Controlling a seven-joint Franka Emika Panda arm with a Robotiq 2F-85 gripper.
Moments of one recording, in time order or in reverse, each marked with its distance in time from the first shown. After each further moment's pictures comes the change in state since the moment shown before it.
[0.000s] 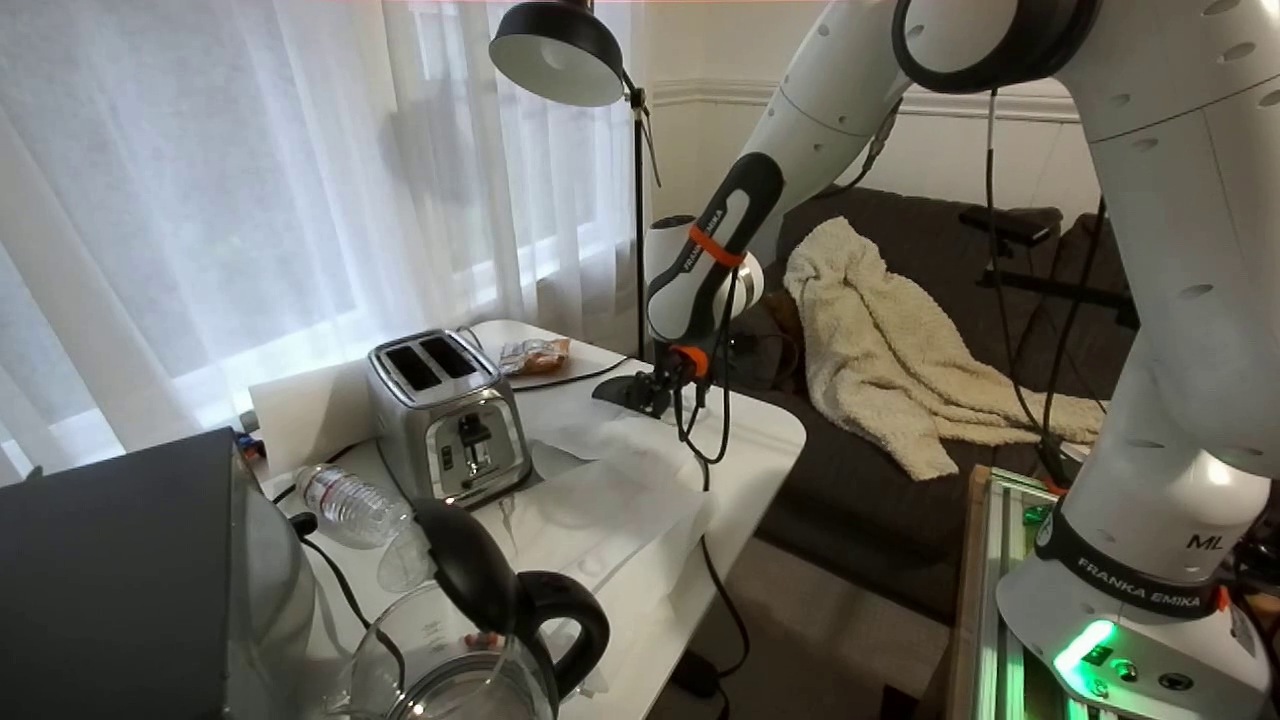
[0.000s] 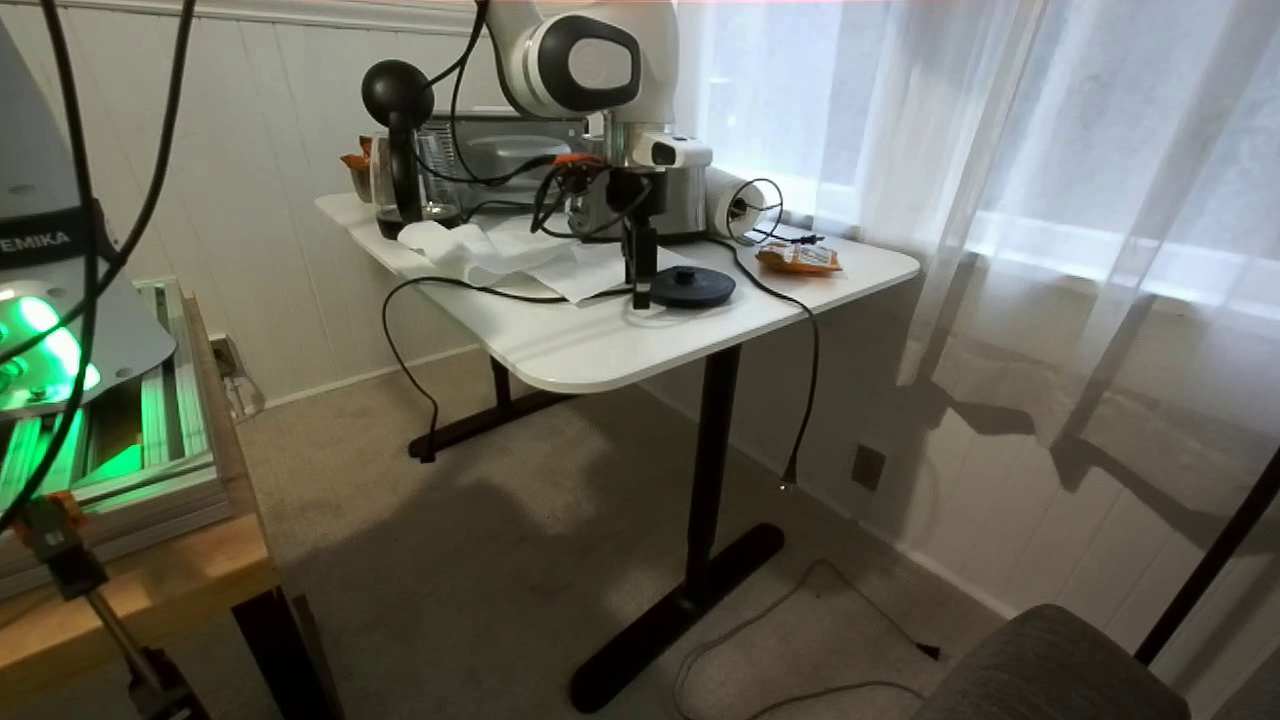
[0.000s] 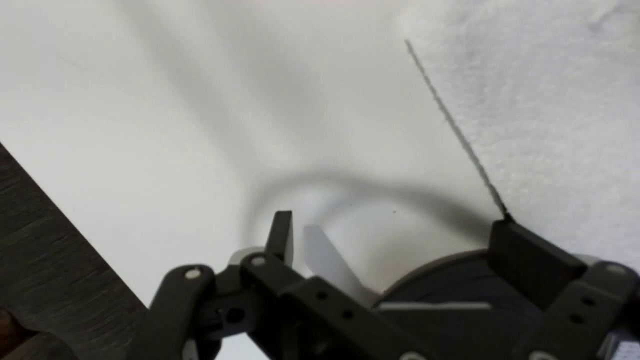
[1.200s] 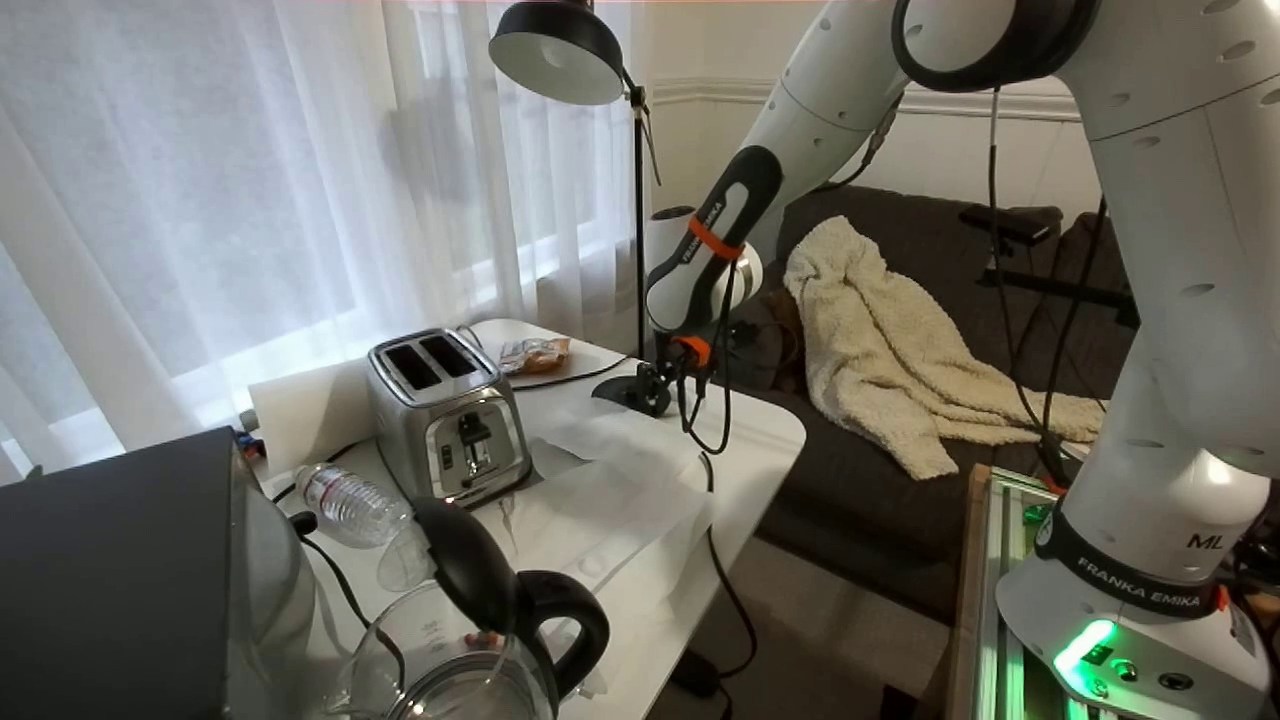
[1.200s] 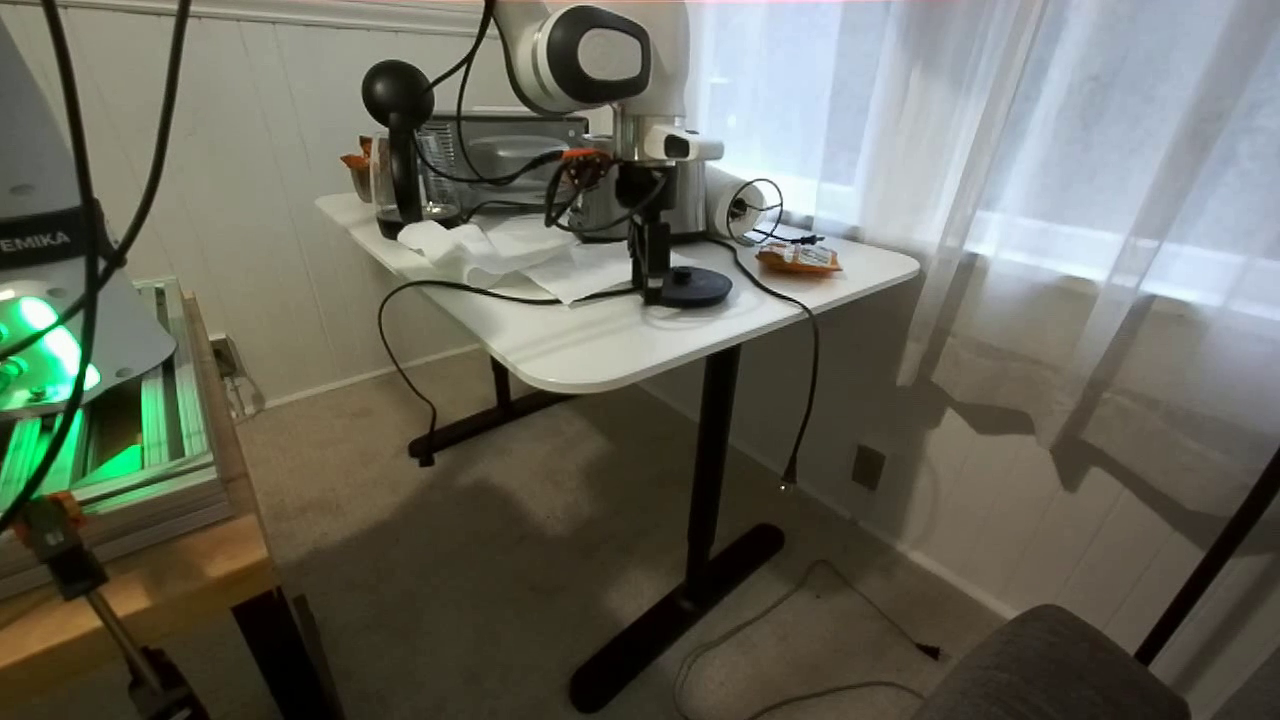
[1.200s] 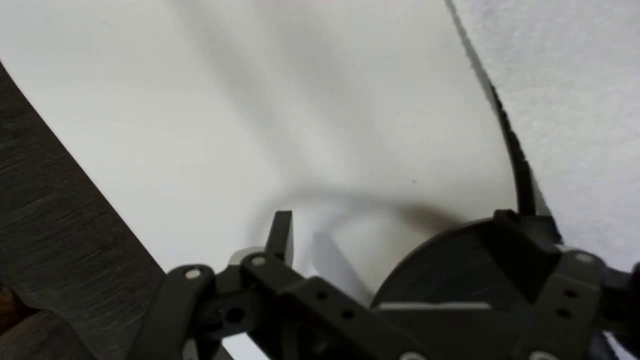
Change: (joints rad) arm 0.004 -0.001 -0.024 0.024 0.000 -0.015 -0.049
